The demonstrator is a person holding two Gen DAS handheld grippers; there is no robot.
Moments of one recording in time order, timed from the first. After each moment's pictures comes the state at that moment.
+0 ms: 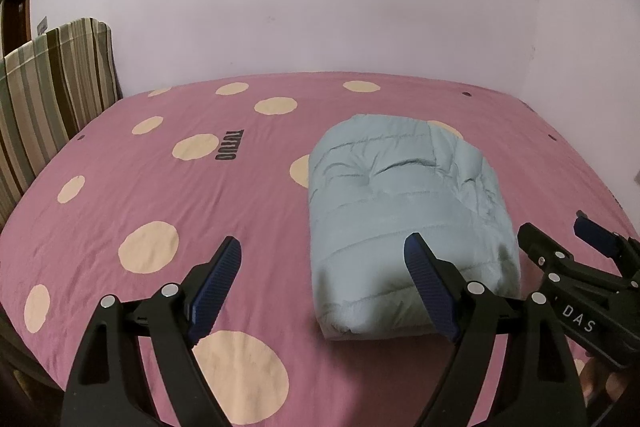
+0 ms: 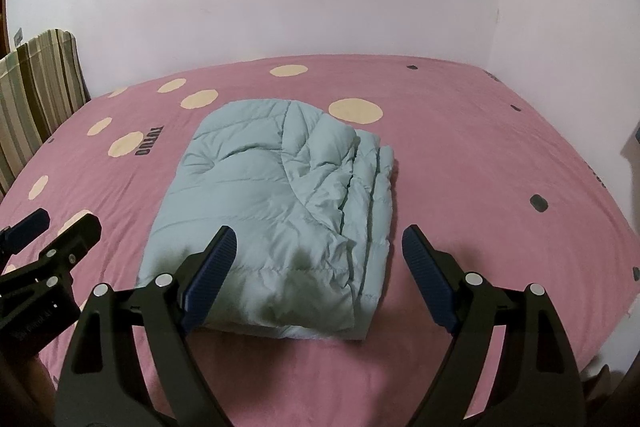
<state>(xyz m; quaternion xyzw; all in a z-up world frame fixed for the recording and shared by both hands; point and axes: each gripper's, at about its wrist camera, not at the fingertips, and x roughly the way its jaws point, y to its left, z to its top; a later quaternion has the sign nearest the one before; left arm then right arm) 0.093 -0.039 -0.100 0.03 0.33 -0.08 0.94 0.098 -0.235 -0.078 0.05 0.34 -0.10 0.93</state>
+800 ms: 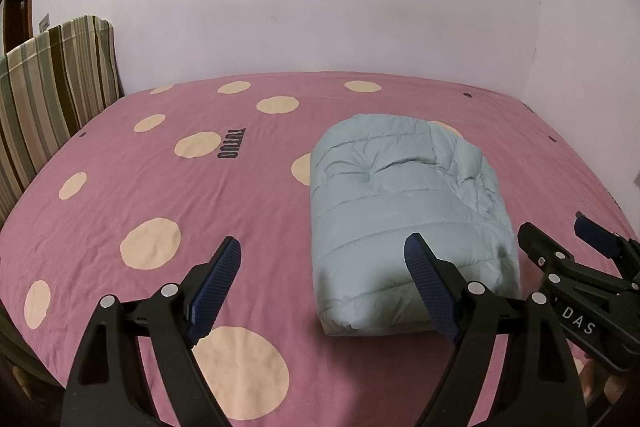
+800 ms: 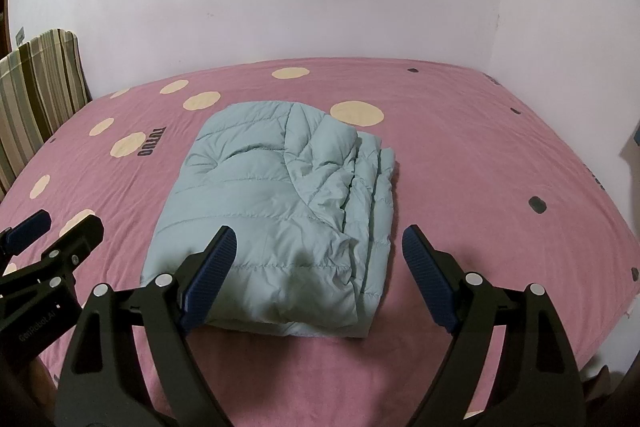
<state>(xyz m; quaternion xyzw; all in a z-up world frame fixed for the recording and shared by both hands) 0.090 -0.036 -0.100 0.02 0.33 -0.08 0.94 0.096 -0.231 -0.077 0.05 0.34 -0.09 0.94</state>
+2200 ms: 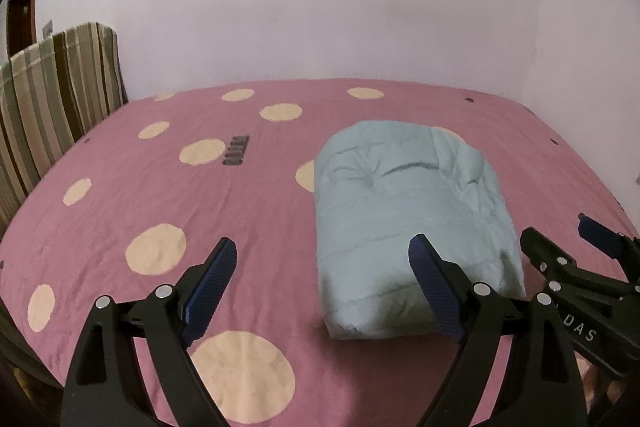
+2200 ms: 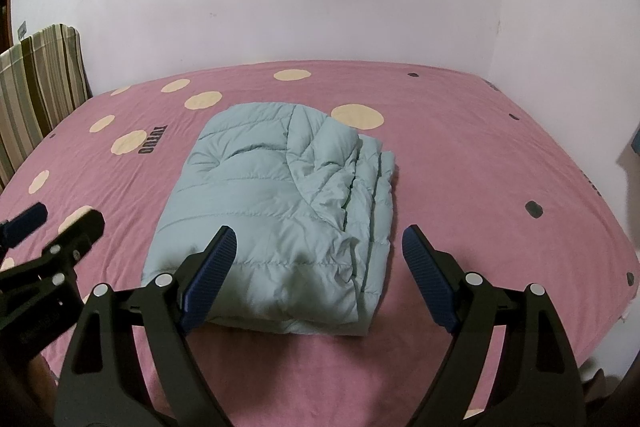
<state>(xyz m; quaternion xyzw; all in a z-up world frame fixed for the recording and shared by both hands) 0.083 -0.029 -0.096 0.03 0.31 -0.07 0.95 0.093 -0.231 -0.075 0.04 0.33 -0.09 0.94</state>
